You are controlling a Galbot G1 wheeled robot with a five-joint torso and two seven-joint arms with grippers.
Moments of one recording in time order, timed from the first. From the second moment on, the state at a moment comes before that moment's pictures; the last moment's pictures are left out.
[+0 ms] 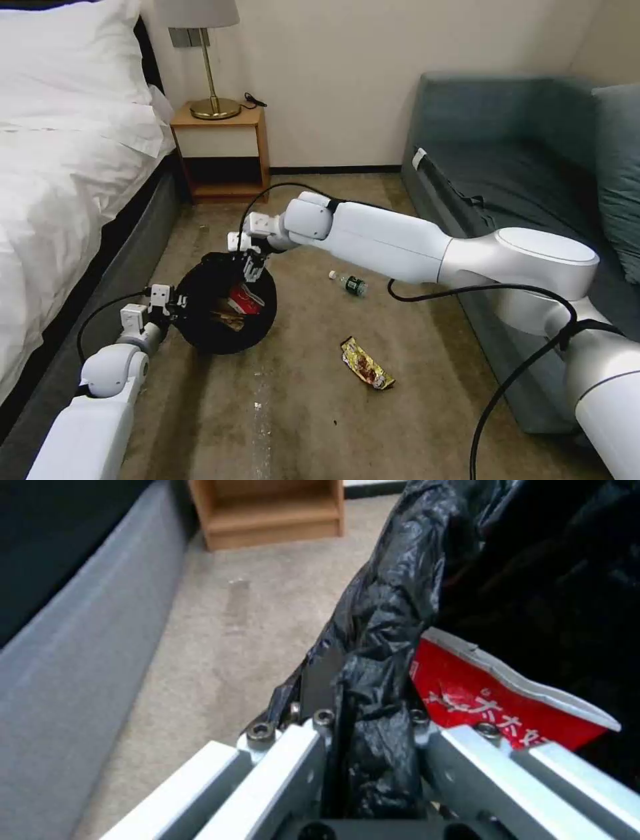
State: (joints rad) left arm 1.12 -1.13 -0.66 -1.55 -0.29 0.26 0.21; right arm 0.26 1.38 -0.94 1.12 0.50 -0.33 -0.54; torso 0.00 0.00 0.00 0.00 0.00
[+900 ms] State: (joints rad) left arm 1.19 -1.13 -0.78 -1.58 -0.30 0.19 0.28; right arm -0.17 1.04 -0.64 1.23 0.68 -0.33 -0.27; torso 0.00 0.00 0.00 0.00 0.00
